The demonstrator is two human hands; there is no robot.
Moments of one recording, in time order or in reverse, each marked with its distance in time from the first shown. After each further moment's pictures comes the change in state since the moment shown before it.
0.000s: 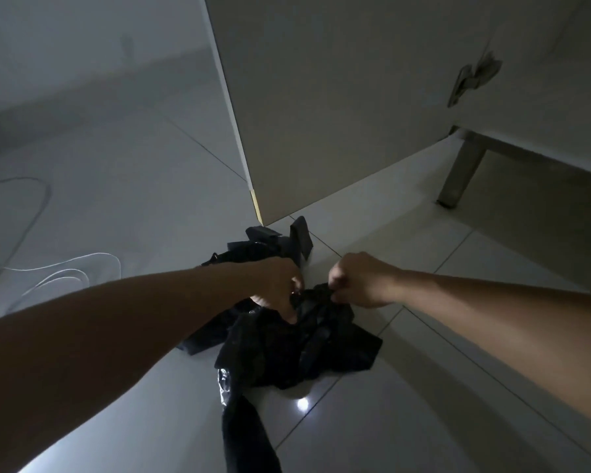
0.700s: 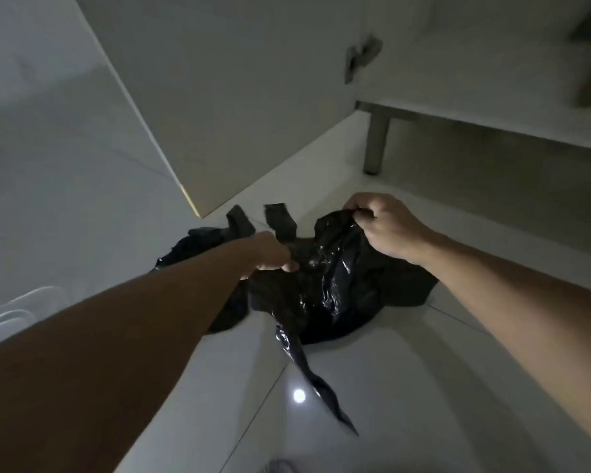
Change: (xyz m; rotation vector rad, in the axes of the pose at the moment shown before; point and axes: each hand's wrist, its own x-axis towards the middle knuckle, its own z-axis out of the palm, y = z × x) left_hand 0.002 0.077 0.000 -0.623 0.108 -0.182; right_hand -0.099 0.059 -0.009 0.462 0.718 0.144
